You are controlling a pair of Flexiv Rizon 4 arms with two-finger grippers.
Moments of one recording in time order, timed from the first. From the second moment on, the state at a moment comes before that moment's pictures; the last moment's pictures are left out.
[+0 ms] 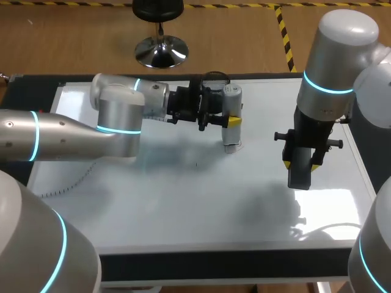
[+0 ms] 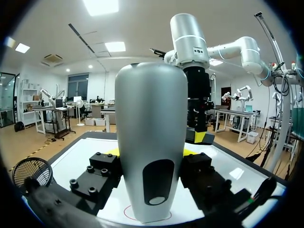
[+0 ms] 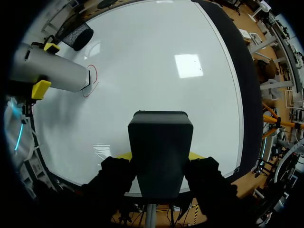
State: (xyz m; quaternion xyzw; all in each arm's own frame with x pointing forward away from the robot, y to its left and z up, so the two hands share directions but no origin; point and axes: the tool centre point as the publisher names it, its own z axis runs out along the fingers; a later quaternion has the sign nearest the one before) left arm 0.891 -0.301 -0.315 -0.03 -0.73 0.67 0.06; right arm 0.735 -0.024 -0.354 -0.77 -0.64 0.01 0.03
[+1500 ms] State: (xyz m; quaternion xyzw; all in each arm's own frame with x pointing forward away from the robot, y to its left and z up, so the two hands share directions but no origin) left arm 0.884 -0.298 -0.329 -0.05 -0.75 0.66 0.06; right arm 0.735 -0.024 -0.353 -0.77 -0.64 0.01 0.03
